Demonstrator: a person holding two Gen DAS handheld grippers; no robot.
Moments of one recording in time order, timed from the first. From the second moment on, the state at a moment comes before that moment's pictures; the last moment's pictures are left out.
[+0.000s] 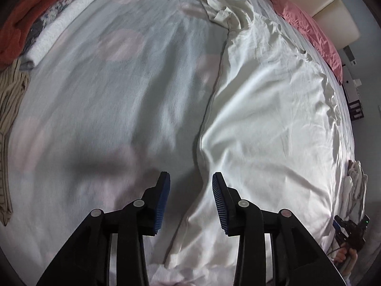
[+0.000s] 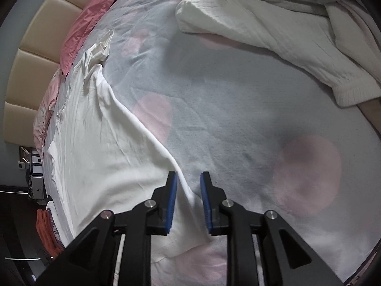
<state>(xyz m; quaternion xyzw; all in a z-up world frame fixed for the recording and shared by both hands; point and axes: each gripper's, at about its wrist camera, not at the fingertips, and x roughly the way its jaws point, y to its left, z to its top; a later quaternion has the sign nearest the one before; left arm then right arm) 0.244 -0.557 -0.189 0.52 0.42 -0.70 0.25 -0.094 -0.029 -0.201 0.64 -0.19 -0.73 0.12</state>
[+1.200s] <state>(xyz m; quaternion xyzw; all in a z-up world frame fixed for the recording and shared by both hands) 0.267 -0.481 -0.212 0.71 0.30 -0.60 0.20 -0.077 -0.048 -0.213 0.73 0.11 -0.67 0.08</state>
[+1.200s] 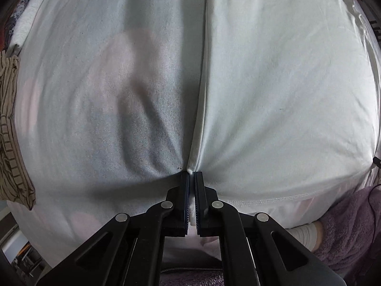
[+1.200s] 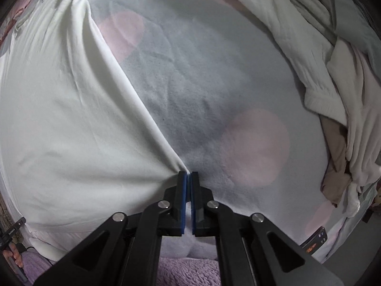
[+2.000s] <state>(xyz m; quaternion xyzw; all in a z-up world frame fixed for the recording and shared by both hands) 0.196 -0.591 -0.116 0.48 0.33 -0.76 0.29 -0.110 -0.156 -0.134 0.55 -0.07 -0.80 0.20</state>
